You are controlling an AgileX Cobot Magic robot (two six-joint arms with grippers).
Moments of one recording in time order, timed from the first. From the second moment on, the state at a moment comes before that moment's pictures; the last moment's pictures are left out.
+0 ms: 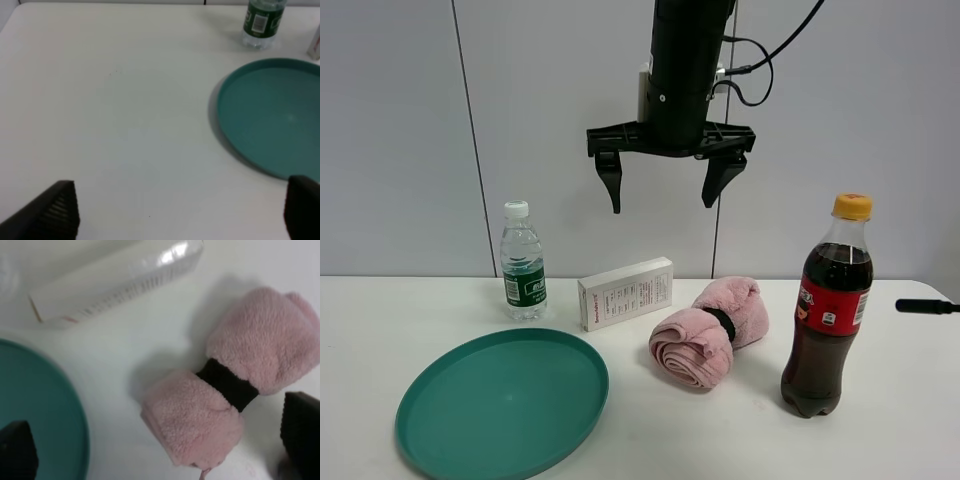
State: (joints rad) left arm 0.13 -0.01 -0.51 -0.06 1.06 0.05; right arm 0.64 2.13 -2.08 -0.22 1.20 0.45
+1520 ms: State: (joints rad) left arm 0.13 -0.01 -0.51 -0.06 1.06 0.05; right arm 0.44 2.30 -2.08 -0.11 1.22 0.51
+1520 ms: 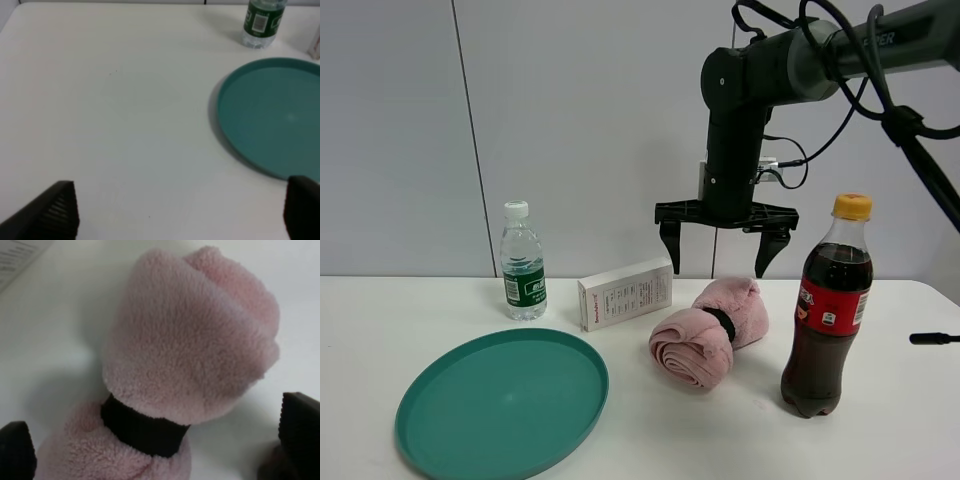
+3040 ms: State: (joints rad) left arm 0.13 -0.01 -0.51 -0.06 1.06 0.05; right arm 0.42 2.40 -2.08 -0.06 1.22 0.64
